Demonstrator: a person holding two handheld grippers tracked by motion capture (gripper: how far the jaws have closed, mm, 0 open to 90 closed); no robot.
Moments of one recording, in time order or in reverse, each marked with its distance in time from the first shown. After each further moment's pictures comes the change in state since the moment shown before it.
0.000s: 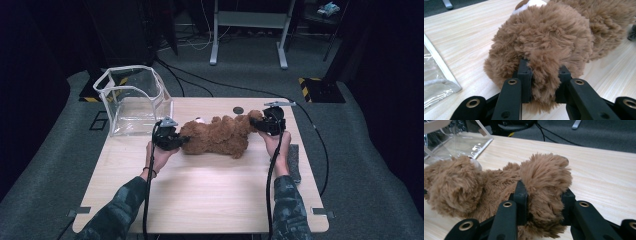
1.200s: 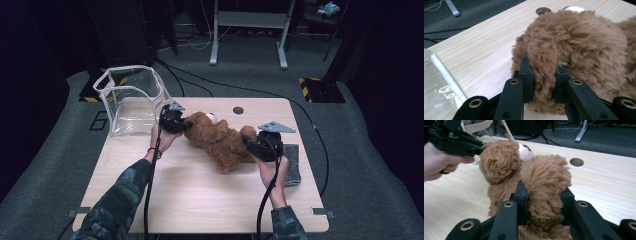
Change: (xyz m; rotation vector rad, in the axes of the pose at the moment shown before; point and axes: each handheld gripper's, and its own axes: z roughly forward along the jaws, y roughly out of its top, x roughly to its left) left arm 0.020 0.048 0.032 0.052 0.053 0.103; right arm 0.078 -0.042 -0.069 -0.092 0.006 -0.054
